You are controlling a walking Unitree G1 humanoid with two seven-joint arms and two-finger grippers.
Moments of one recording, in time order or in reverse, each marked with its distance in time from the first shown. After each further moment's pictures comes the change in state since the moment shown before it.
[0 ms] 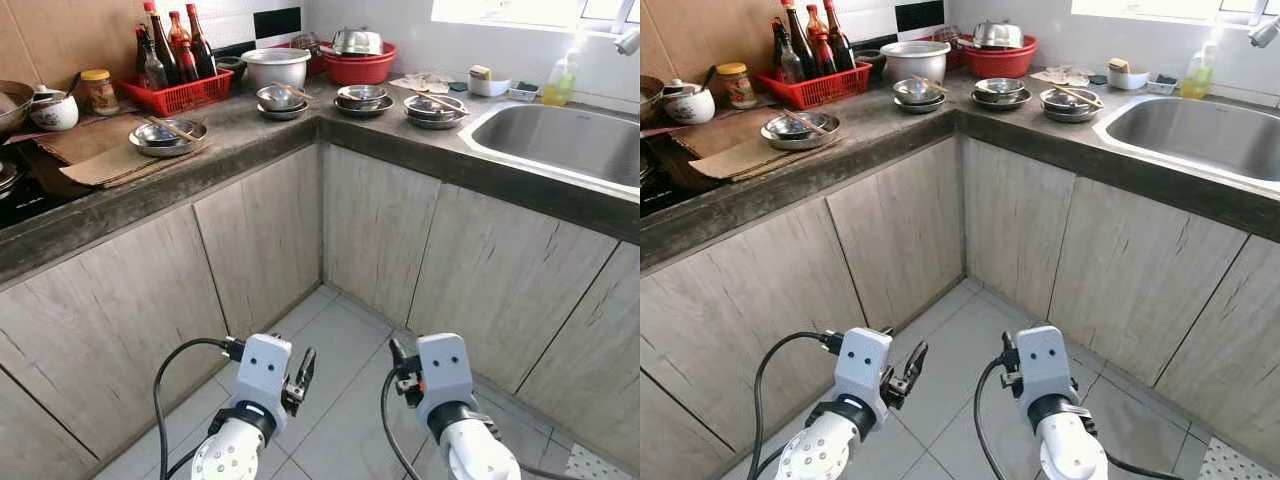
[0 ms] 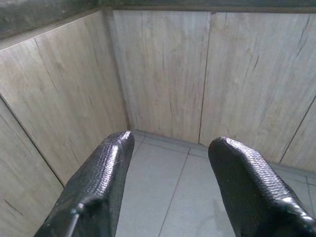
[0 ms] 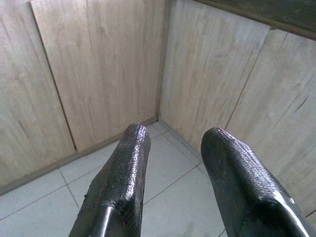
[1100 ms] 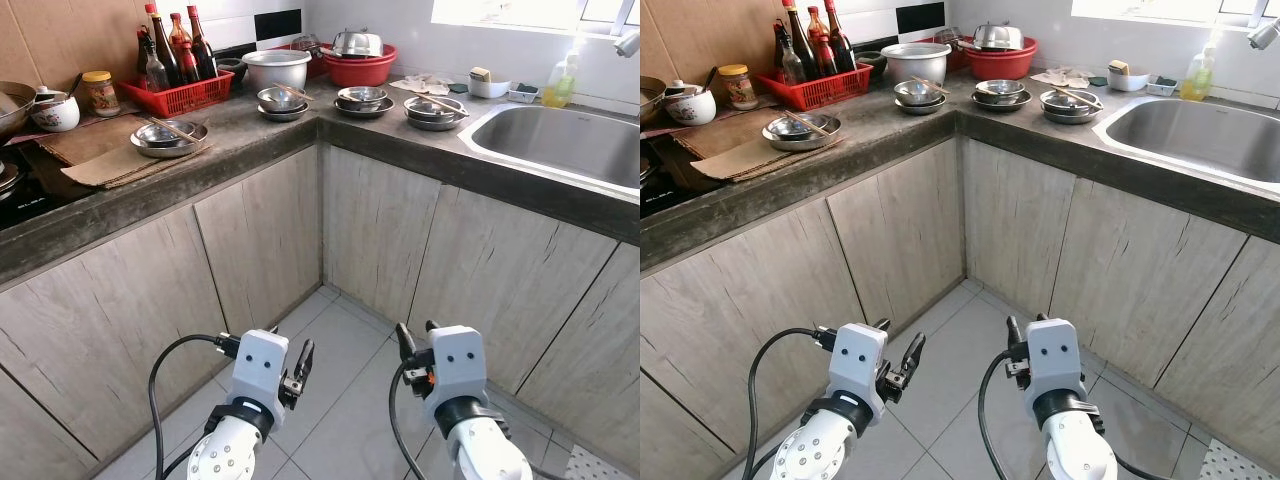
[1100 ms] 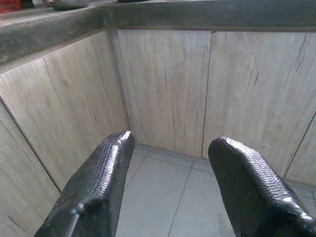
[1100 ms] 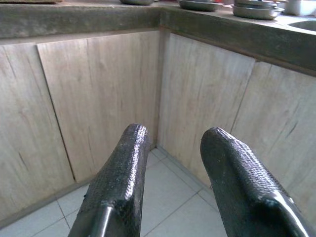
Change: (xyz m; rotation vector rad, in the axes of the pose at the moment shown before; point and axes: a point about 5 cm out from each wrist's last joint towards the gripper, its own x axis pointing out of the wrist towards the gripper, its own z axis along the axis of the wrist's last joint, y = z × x) left arm -0.002 0.003 0.009 0.007 -0.058 0.013; right arm -0.006 -0.004 0.017 0.035 -0.123 -0.009
